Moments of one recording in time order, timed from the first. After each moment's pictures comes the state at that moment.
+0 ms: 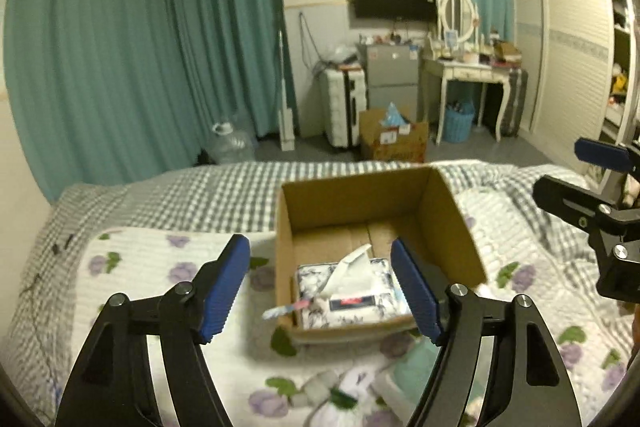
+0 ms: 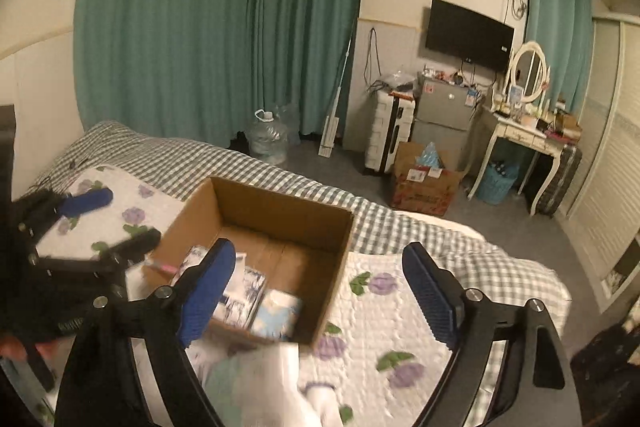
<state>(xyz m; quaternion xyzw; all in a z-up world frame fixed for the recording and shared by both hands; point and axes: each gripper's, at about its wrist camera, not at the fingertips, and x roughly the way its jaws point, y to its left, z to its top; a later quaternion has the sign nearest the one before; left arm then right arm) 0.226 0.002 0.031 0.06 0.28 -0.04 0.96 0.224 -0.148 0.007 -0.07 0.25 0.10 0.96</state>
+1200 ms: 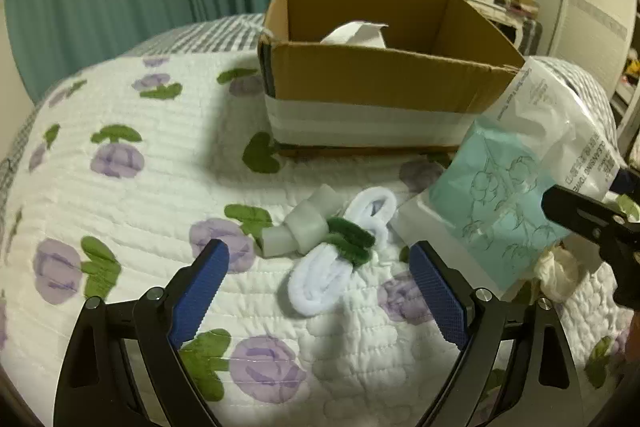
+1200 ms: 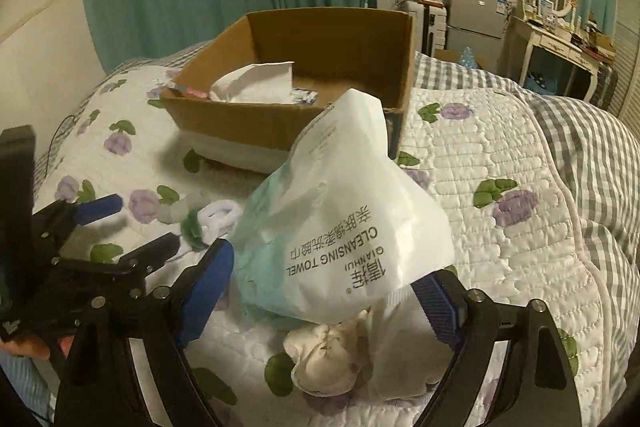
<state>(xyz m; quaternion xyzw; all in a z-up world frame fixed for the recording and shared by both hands) 0.187 0.024 -0.148 0.02 0.42 -0.03 0.91 0.183 -0.138 -0.164 -0.02 0.38 0.15 0.91</state>
